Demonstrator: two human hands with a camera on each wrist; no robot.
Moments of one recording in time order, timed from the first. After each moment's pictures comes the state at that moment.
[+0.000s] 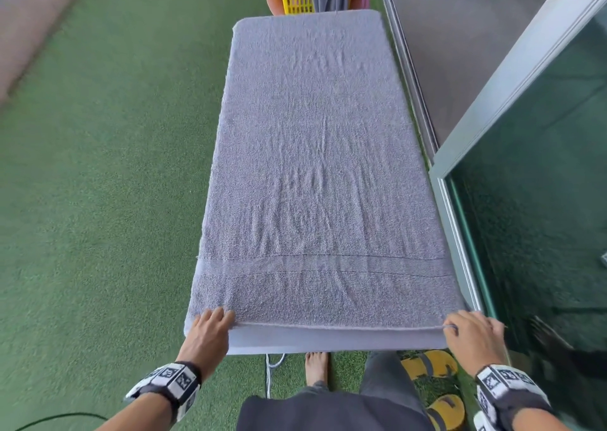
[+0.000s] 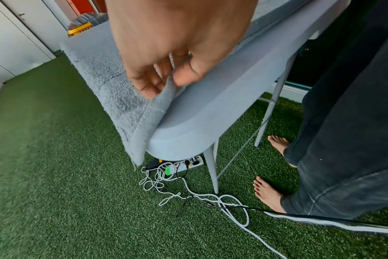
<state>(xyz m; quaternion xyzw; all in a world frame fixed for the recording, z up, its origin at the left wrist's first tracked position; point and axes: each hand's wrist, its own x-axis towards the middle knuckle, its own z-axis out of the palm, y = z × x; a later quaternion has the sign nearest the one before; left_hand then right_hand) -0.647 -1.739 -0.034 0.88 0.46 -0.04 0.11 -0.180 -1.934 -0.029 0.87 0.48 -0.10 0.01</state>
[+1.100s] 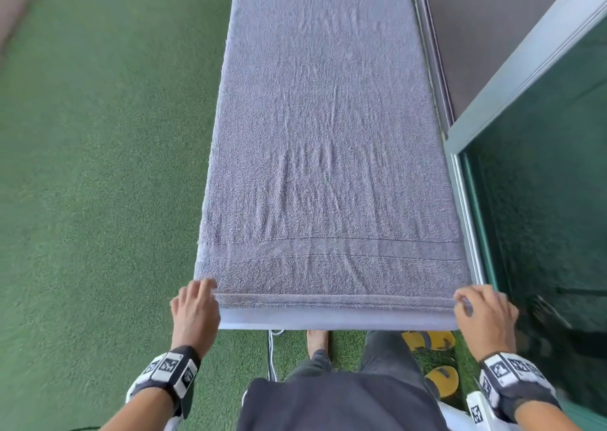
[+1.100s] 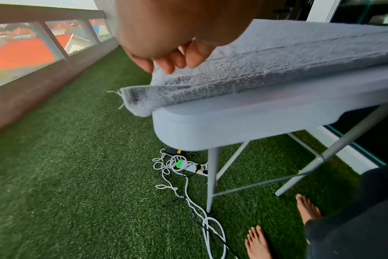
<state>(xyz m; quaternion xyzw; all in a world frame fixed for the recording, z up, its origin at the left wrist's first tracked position) -0.647 -1.743 -0.026 0.76 0.64 0.04 0.15 -0.180 -1.930 -0.024 0.89 0.44 -0.09 -0.08</state>
